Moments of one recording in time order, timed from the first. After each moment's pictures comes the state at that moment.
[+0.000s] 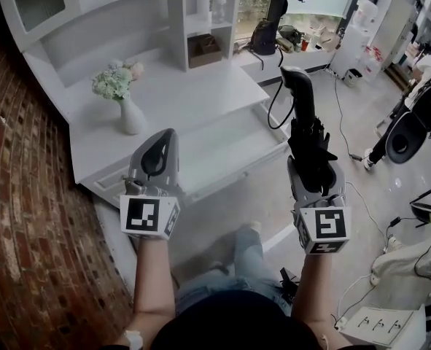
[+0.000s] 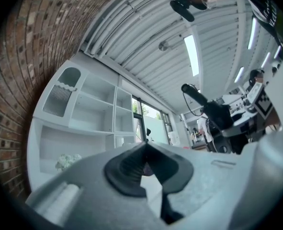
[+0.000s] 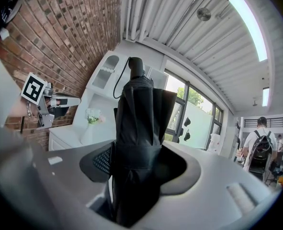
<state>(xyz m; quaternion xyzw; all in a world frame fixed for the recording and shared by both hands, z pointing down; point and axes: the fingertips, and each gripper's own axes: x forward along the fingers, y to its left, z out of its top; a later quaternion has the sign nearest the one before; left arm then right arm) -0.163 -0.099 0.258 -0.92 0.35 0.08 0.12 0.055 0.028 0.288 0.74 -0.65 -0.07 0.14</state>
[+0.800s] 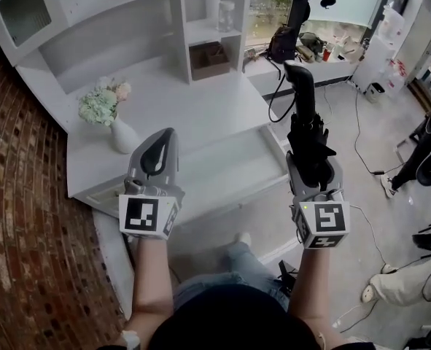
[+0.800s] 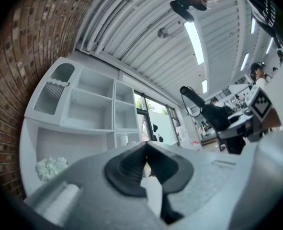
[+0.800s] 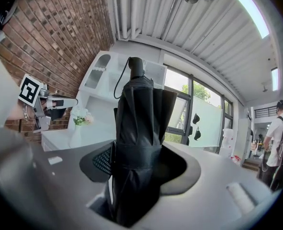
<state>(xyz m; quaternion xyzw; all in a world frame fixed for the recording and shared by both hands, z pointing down) -0.063 -0.195 0.258 -0.90 0.40 0.06 0.14 0.169 -0.104 0.300 0.71 -0.70 -0.06 0.10</state>
